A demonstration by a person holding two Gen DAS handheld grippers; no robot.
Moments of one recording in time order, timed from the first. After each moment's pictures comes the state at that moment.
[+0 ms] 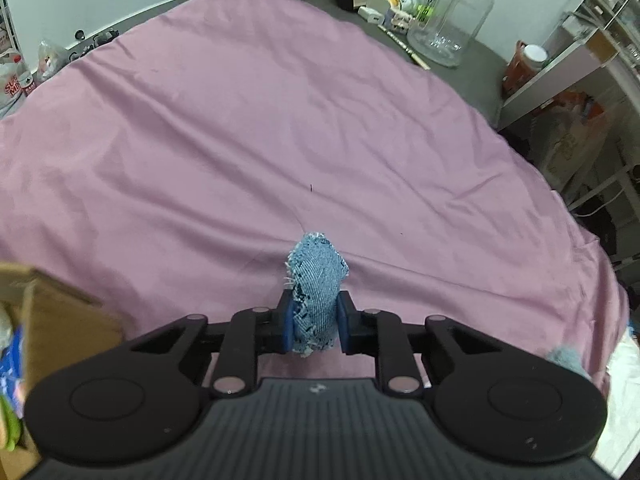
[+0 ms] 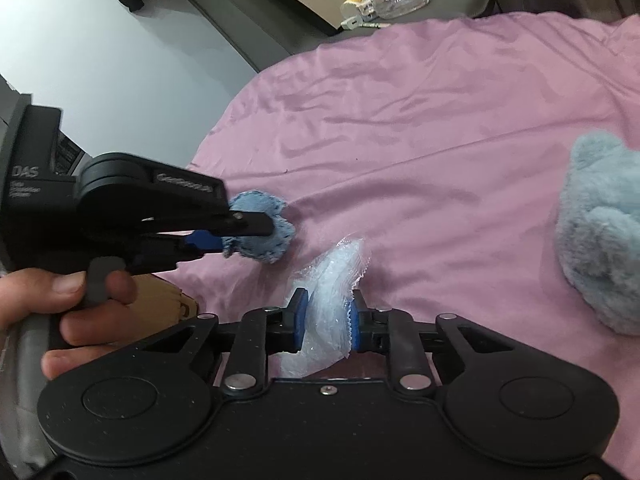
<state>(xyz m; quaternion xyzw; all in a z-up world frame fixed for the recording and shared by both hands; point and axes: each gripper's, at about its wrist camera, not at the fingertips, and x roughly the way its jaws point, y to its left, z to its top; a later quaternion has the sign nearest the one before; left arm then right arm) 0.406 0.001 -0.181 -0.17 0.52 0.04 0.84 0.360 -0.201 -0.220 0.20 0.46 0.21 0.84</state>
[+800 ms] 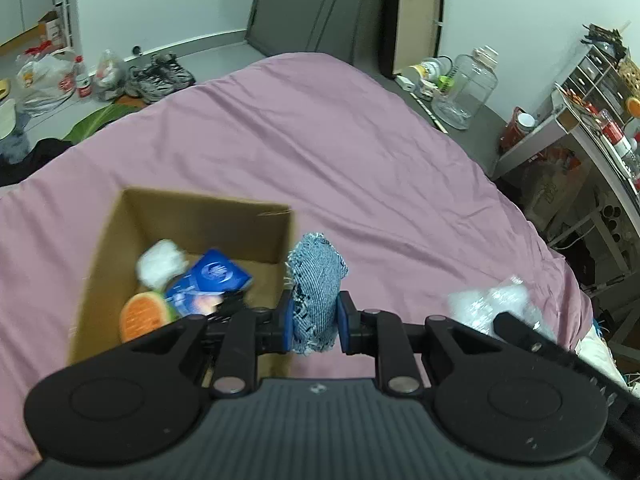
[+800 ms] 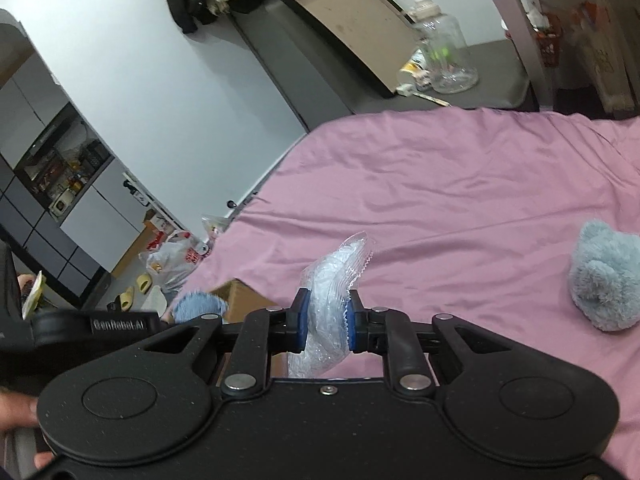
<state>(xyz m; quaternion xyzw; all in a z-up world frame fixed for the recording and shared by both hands) 0.272 0.086 -0.097 -0.20 0.46 0.07 0.86 0.303 -0.157 -0.112 0.17 0.39 0.23 0.88</state>
